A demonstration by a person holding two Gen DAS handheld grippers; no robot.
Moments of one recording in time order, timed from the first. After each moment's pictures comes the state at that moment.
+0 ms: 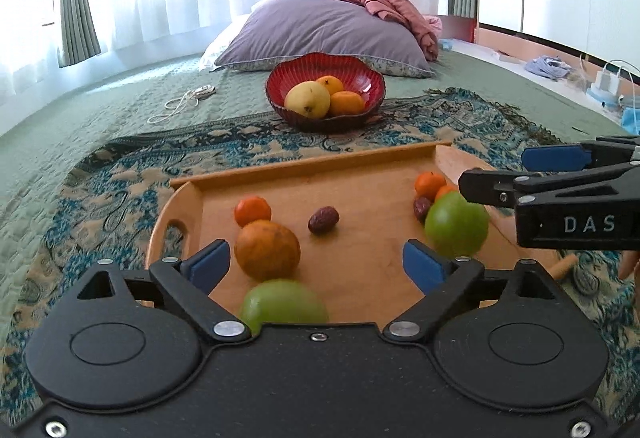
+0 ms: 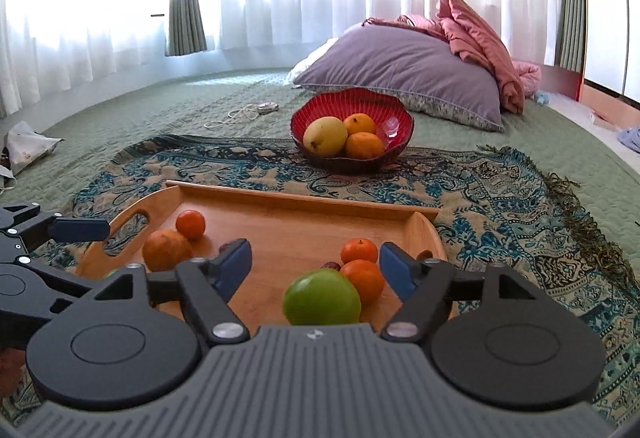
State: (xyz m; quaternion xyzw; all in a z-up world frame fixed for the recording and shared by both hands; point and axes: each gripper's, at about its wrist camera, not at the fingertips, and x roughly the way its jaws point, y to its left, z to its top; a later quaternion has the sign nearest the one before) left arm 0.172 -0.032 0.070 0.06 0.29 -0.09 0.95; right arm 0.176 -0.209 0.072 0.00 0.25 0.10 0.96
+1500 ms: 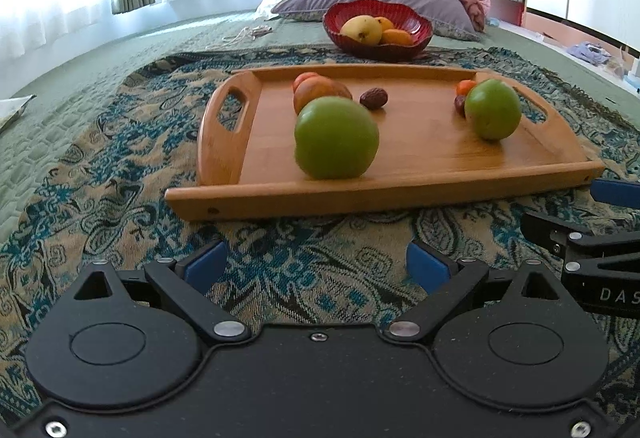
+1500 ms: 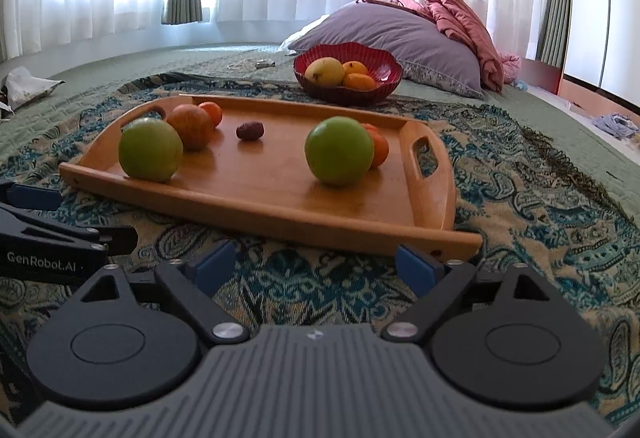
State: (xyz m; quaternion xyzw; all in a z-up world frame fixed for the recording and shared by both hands) left arm 0.096 0.000 -0.003 0.03 0.33 -0.01 0.94; right arm 0.085 -0.190 -0.006 -0.04 0.26 0.07 0.96
